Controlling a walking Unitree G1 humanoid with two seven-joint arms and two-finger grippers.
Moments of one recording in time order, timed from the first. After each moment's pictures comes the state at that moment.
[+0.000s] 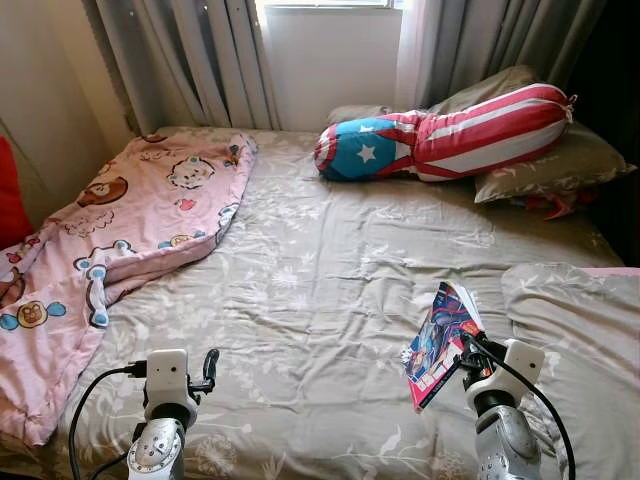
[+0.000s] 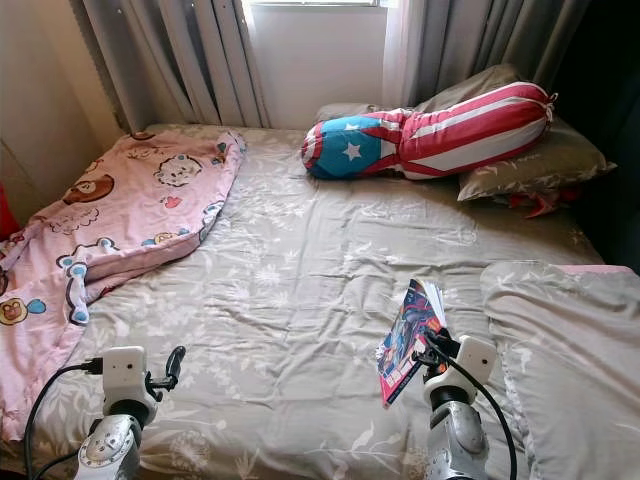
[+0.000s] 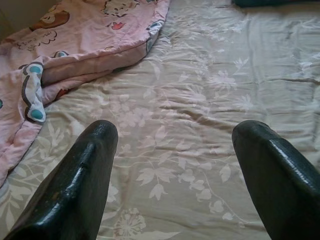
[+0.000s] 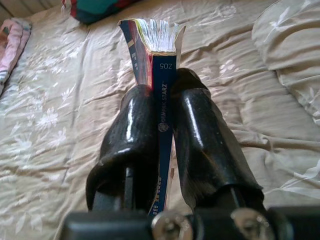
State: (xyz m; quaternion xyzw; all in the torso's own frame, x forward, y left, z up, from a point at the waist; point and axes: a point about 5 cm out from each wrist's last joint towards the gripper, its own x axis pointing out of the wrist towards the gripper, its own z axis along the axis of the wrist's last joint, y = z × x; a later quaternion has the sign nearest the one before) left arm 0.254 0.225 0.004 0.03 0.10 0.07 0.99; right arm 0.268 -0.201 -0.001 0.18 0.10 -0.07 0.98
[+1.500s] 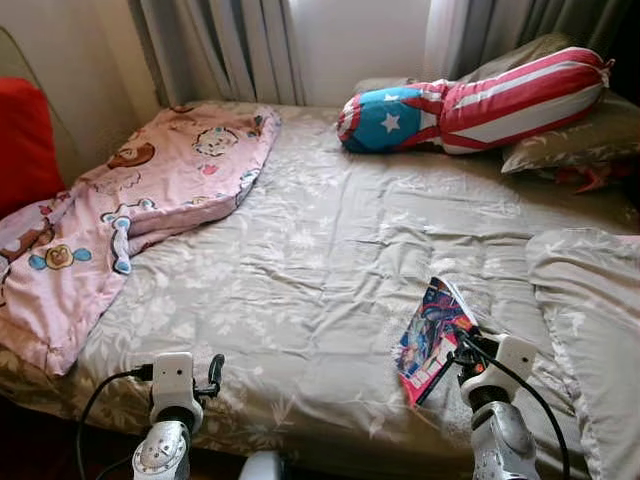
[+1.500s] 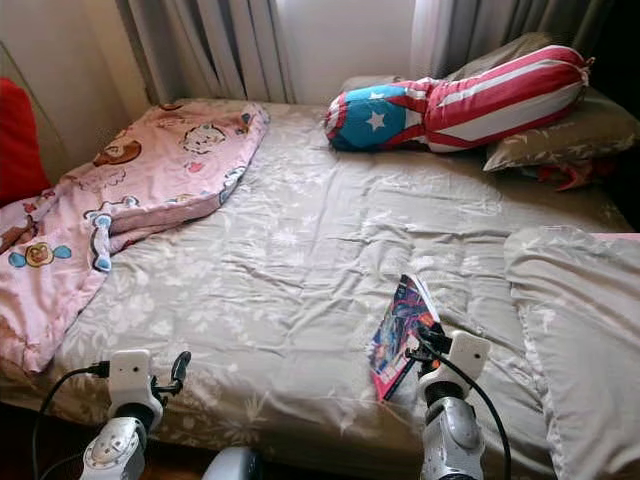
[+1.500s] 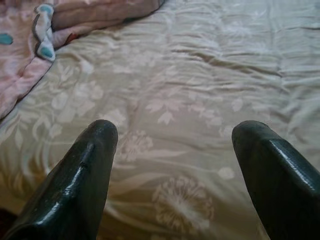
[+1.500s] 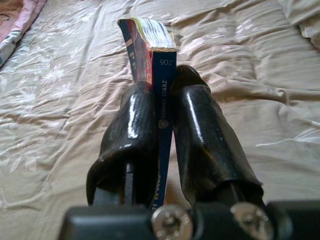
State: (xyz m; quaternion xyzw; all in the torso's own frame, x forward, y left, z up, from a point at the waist) left arm 0.256 0.219 0.002 0.03 0.11 0.06 0.99; right arm 0.273 -0.197 0.005 0.16 0.08 -0.06 0.98
